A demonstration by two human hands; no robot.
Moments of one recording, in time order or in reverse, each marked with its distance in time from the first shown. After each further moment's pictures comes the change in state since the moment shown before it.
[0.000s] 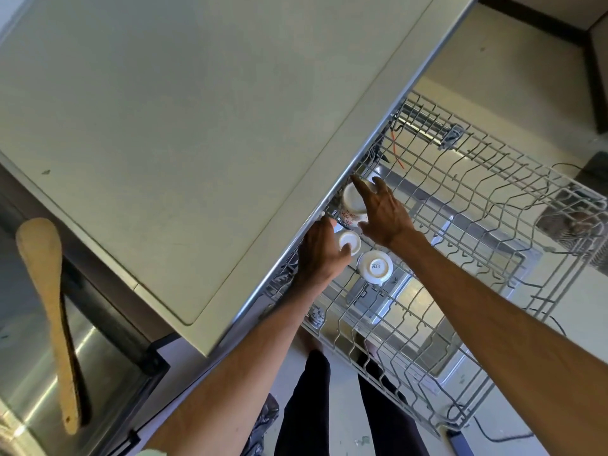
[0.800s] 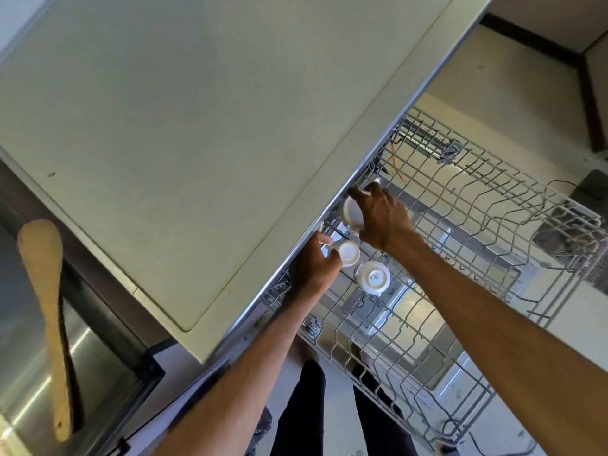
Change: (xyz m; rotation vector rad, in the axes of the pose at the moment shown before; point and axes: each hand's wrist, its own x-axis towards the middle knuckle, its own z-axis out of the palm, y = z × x) left_hand -0.012 -0.003 -0.008 -0.258 0.066 -0.182; right_hand 0.005 -0.016 -0.029 -0.145 -0.025 -0.009
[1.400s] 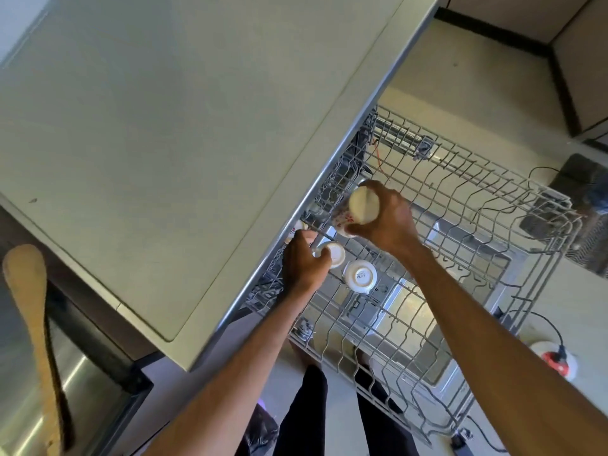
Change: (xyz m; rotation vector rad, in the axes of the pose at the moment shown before) left_hand 0.000 0.013 0.008 -0.035 0.021 0.010; right_hand -0.038 0.034 -0.004 0.642 0.256 0.200
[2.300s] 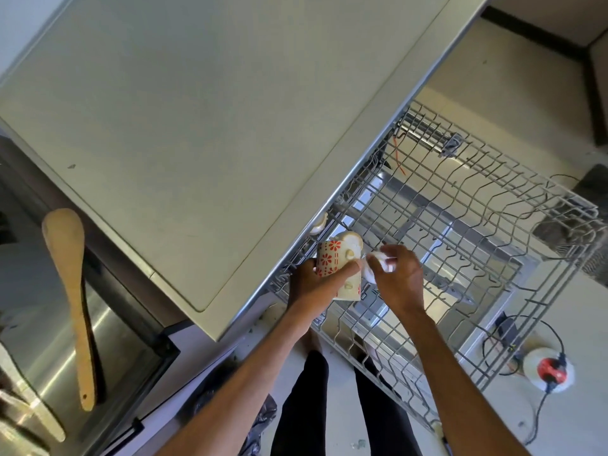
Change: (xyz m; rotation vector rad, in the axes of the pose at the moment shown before) left_hand -0.066 -0.017 -0.037 -0.333 -0.212 -0.275; right_hand -0.096 0.030 0.062 0.210 0.113 0.211
